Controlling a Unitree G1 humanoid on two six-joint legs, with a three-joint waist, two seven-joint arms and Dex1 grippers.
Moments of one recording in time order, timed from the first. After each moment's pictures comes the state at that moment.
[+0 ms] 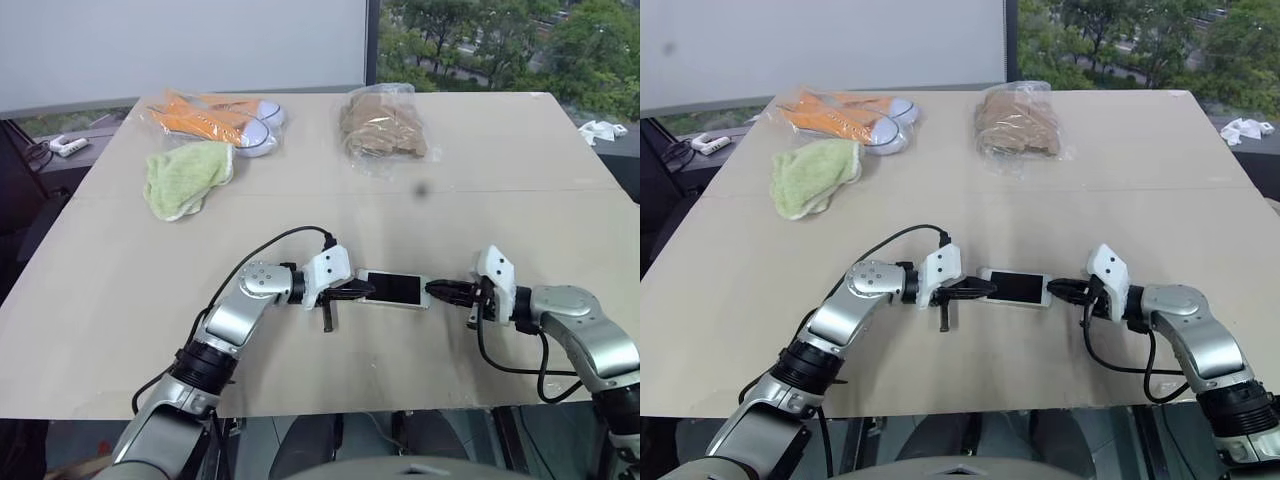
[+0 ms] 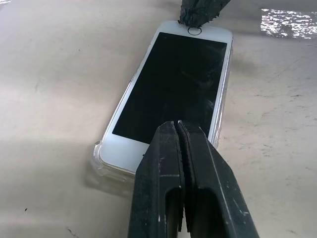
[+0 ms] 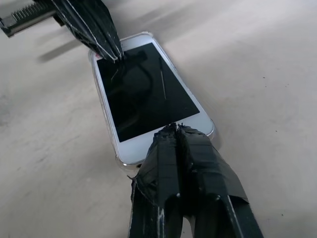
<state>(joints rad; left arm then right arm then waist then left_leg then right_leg) -0.41 0.48 -0.33 0.05 -0.12 0.22 -1.07 -0.15 -0.68 0.13 -0.15 0.33 0.39 0.96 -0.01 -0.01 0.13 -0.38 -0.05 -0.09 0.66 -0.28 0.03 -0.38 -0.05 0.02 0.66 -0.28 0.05</state>
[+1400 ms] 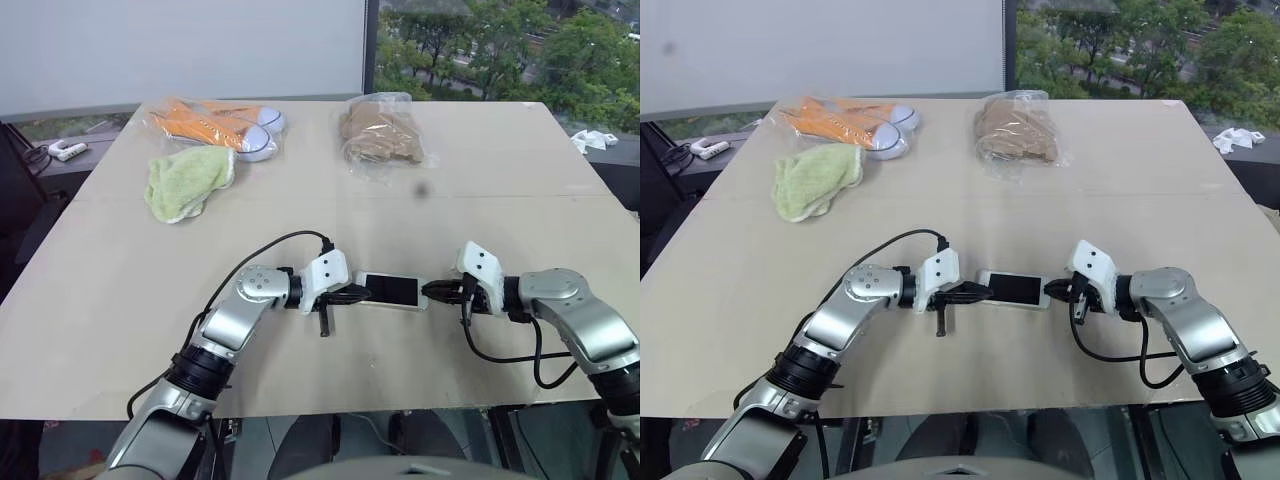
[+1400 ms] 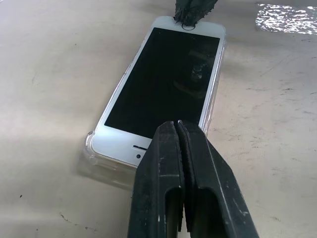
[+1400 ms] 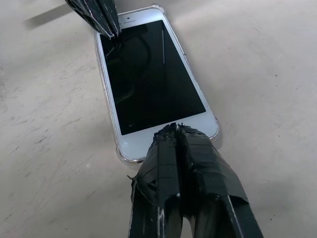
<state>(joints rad) -0.38 0.50 -0.33 0.03 -0.11 0.24 -1.07 -0.26 -0.72 0.22 -0.18 0.25 0.54 0.98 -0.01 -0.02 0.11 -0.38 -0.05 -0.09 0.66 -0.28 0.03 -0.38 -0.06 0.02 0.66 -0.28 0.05</state>
